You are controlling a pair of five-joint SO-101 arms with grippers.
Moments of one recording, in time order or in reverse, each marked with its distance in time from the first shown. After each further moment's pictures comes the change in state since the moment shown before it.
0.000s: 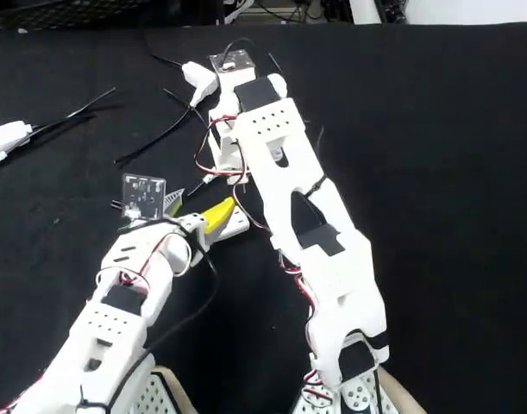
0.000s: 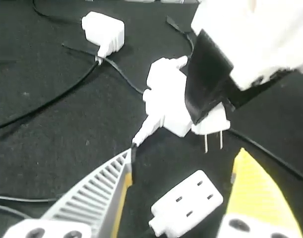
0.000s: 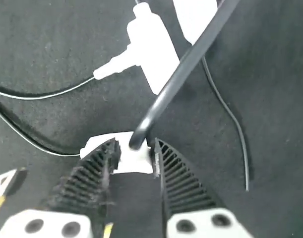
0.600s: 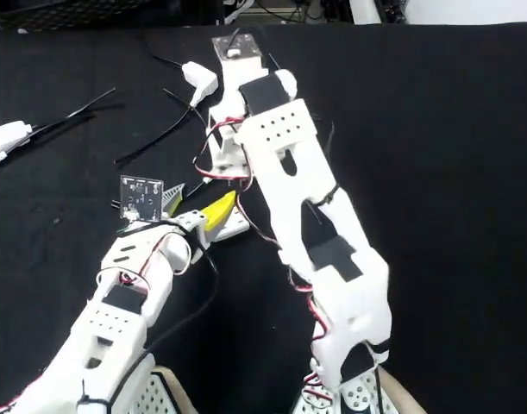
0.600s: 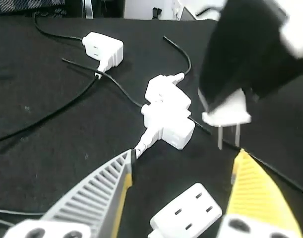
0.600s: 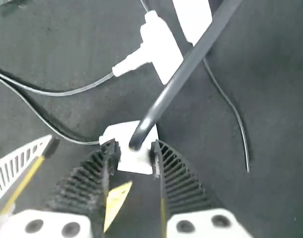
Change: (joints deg) left arm 0.0 2.5 0.4 -5.5 0.0; right arm -1.5 -12.6 7.1 1.0 -2.9
